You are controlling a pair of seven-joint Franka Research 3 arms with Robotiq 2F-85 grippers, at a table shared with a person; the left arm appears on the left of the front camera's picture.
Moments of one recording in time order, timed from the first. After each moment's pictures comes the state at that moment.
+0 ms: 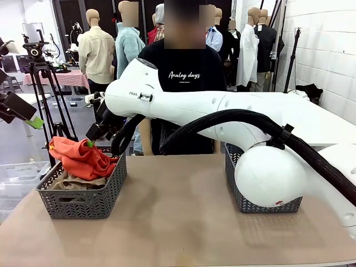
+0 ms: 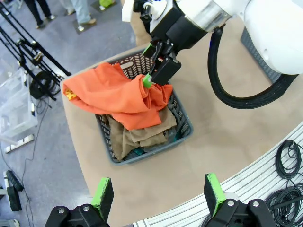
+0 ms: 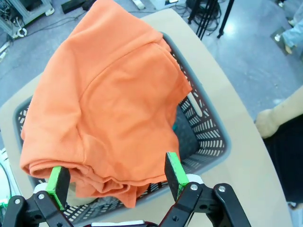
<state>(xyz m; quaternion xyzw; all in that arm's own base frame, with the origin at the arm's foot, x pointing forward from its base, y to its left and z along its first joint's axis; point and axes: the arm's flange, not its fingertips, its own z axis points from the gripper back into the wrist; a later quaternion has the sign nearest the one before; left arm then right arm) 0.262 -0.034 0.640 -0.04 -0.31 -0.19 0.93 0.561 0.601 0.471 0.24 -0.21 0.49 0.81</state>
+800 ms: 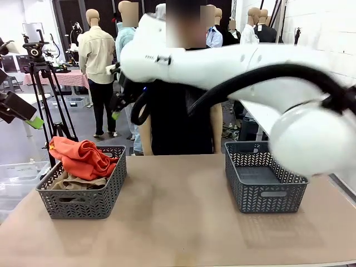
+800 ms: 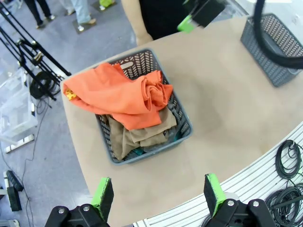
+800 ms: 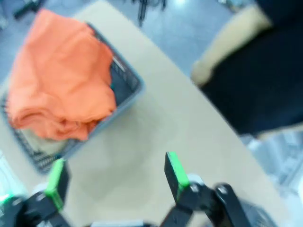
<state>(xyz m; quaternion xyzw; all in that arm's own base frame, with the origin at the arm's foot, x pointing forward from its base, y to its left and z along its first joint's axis) 0.262 -0.034 0.640 -0.04 -0.31 -0.19 0.93 0.550 0.504 0.593 0.13 -0.22 0.39 0.89</state>
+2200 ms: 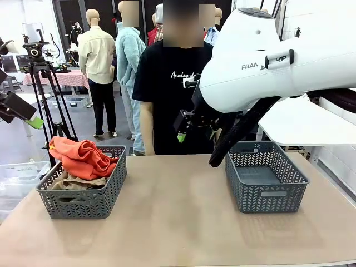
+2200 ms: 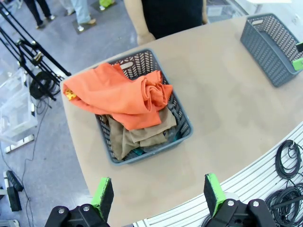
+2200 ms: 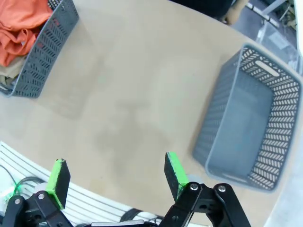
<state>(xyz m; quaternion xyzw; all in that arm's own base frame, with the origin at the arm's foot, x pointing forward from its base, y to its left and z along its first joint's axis) 0.262 -0.034 0.640 -0.04 -0.31 -0.19 0.93 0.377 0.315 0.559 0.11 -0.21 0.19 0.95</state>
